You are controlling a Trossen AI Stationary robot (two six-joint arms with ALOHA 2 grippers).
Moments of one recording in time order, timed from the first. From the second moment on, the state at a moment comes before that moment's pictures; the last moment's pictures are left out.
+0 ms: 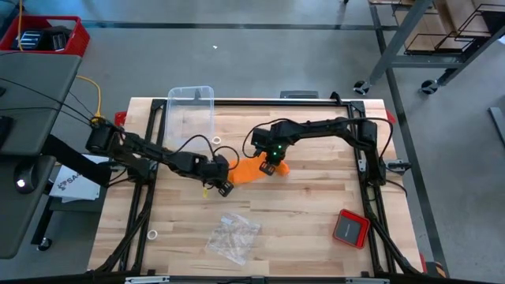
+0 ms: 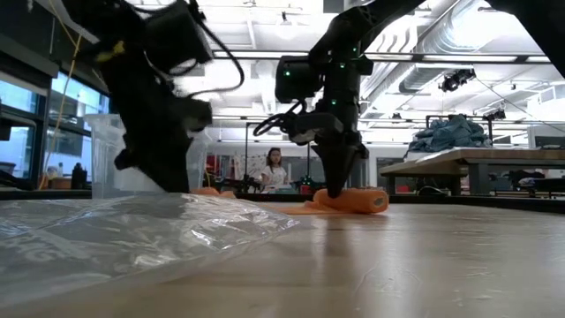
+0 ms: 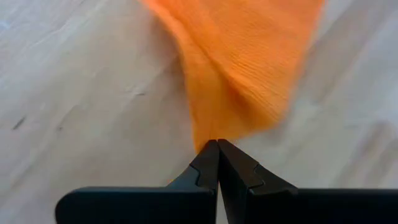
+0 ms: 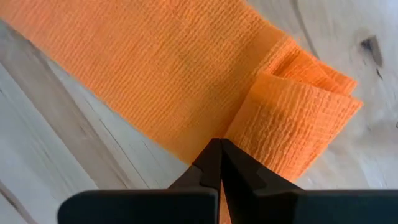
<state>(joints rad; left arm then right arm) -0.10 1.56 0.71 -0.27 -0.16 -0.86 -0.21 2.05 1.49 -0.92 -0.11 0.31</state>
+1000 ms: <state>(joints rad) -0.02 1.62 0.72 -0.10 -0.14 -0.76 -0.21 2.05 1.49 -0.91 -0.14 0.30</state>
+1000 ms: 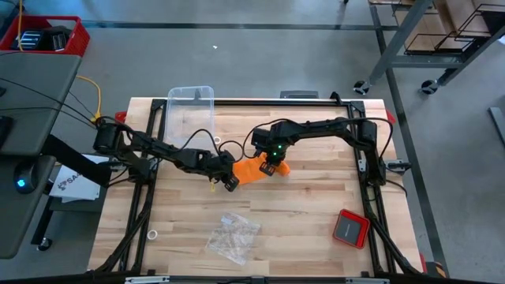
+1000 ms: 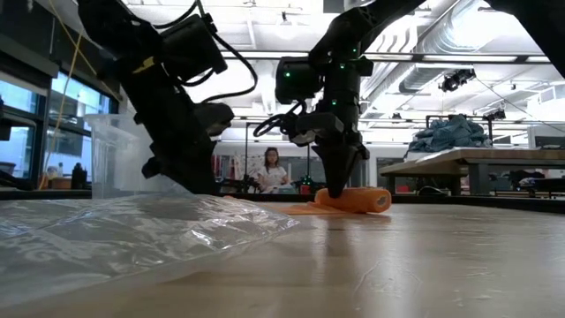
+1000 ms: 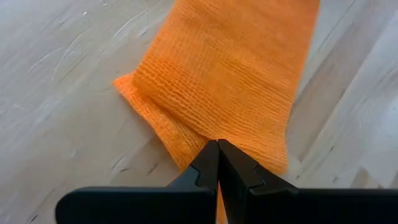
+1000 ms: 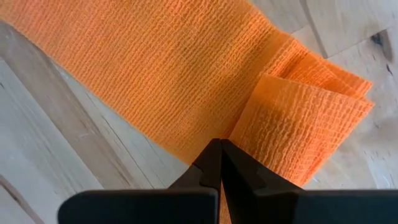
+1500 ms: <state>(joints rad) -0.03 1.65 0.72 -0.26 -0.15 -0.83 -0.21 2.05 1.49 -1.02 -0.12 0.34</state>
